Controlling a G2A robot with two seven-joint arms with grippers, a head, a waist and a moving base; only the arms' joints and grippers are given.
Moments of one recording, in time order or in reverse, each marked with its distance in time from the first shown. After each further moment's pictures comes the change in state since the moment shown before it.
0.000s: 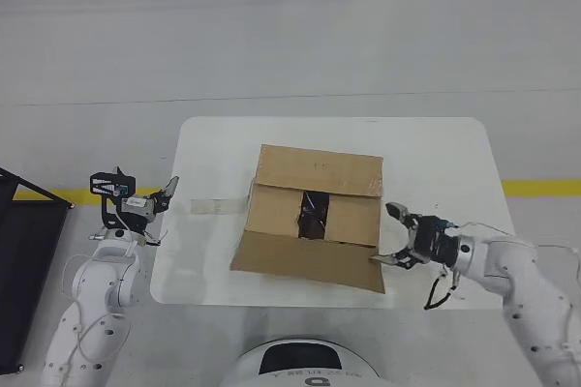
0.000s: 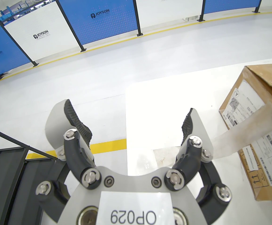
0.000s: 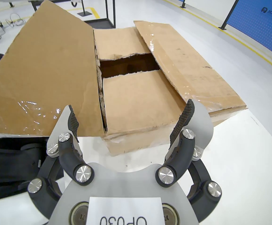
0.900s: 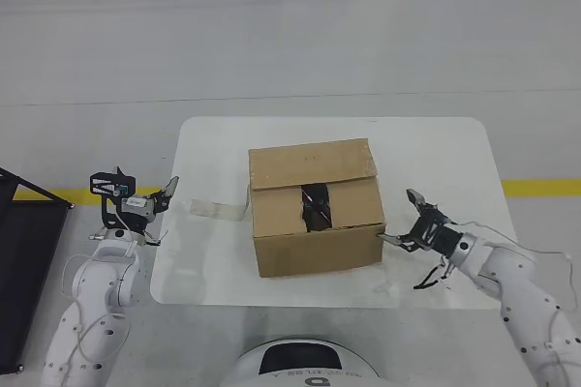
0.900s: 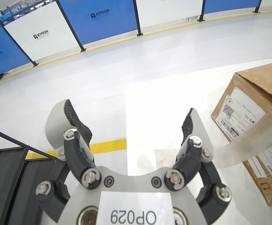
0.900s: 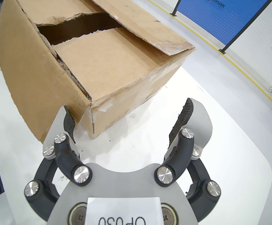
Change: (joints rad) left arm 0.000 0.000 0.000 0.000 0.000 0.000 0.000; right arm 0.001 -0.013 -0.014 0.093 -0.098 0.291 -0.065
